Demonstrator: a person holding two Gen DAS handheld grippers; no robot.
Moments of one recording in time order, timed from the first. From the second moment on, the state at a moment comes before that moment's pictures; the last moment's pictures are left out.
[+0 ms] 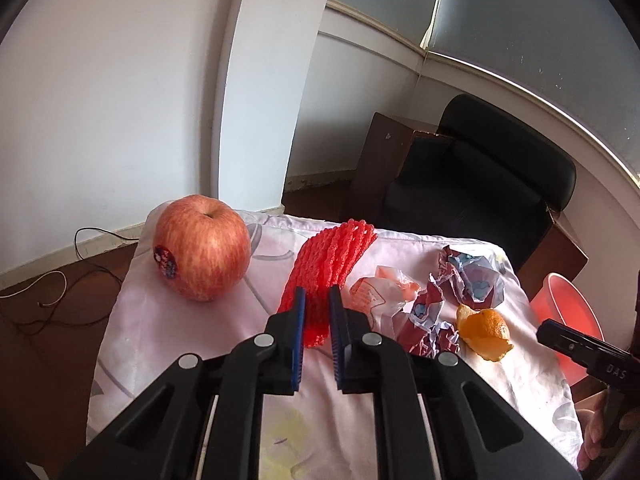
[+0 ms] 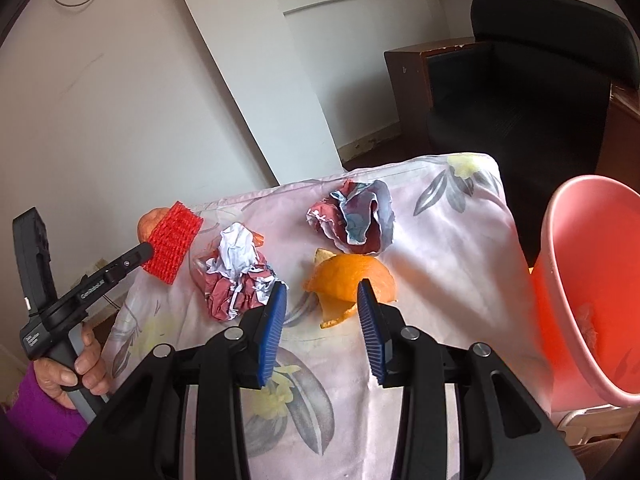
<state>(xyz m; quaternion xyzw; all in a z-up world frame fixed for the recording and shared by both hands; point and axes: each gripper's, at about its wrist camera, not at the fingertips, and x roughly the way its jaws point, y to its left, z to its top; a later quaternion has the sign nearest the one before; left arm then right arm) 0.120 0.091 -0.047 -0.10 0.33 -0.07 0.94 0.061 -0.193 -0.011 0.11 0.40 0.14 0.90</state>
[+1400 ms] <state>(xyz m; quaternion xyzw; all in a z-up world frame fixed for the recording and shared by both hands) 0.096 0.101 -0.066 -0.14 0.37 -0.08 0.92 0.100 -0.142 -0.046 -0.16 0.42 0.19 0.87</state>
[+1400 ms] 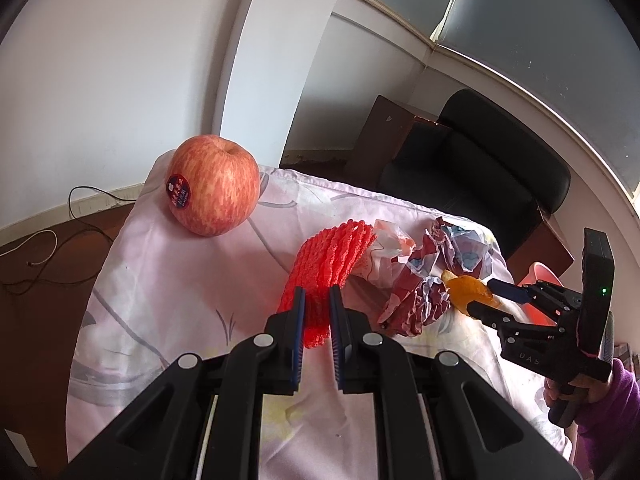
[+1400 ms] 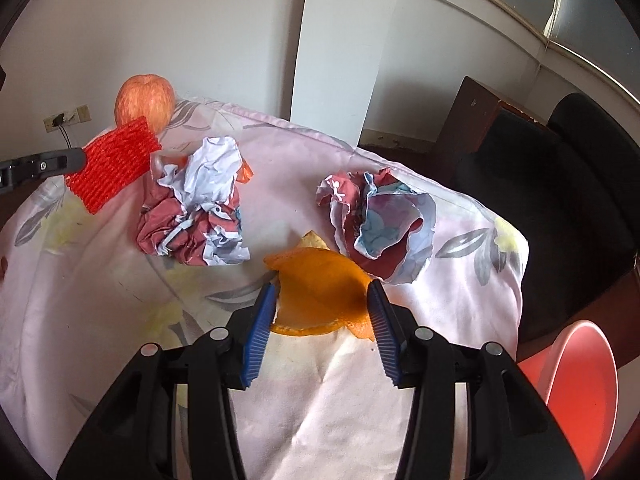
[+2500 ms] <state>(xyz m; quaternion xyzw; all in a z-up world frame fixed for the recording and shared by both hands) 0.063 0.068 -0.019 -0.13 0.32 -0.12 0.93 0.061 -0.236 0.002 0.10 0.39 0.16 0.90</state>
